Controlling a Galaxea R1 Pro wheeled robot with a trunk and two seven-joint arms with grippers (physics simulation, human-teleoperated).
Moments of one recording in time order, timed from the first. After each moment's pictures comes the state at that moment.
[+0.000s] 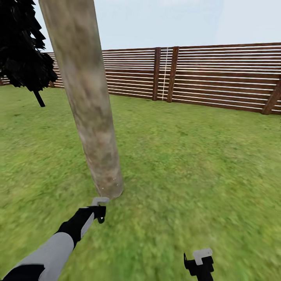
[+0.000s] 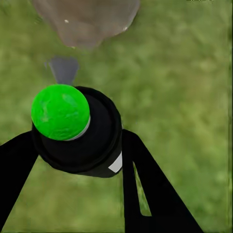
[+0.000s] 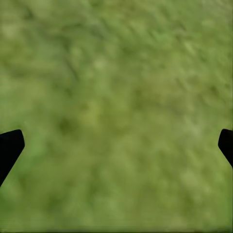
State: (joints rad) left arm -0.75 0.00 0.00 -0.43 0.01 0.33 -0.01; right arm -0.47 0.00 -0.36 -0.05 0.68 -0.51 -0.28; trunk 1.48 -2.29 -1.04
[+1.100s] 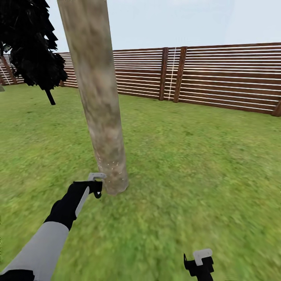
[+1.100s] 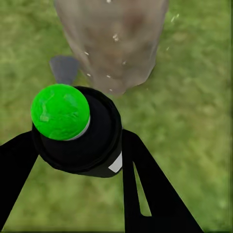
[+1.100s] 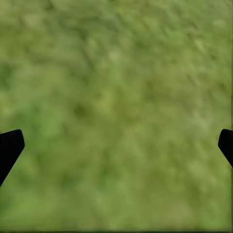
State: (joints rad) left arm -0.76 0.03 -0.03 -0.91 0.01 0.70 -0.01; right arm -0.46 0.00 -0.36 -0.05 0.68 -0.51 -0.27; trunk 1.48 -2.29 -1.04
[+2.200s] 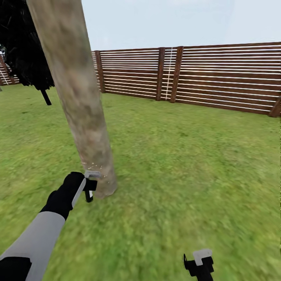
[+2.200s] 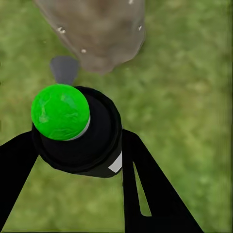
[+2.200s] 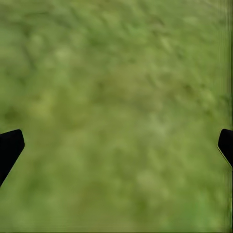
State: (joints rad) left arm -0.84 0.08 -0.07 -0.90 0.00 0.94 0.00; right arm -0.46 0.00 -0.36 -0.05 0.68 -0.51 -0.27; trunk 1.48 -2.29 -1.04
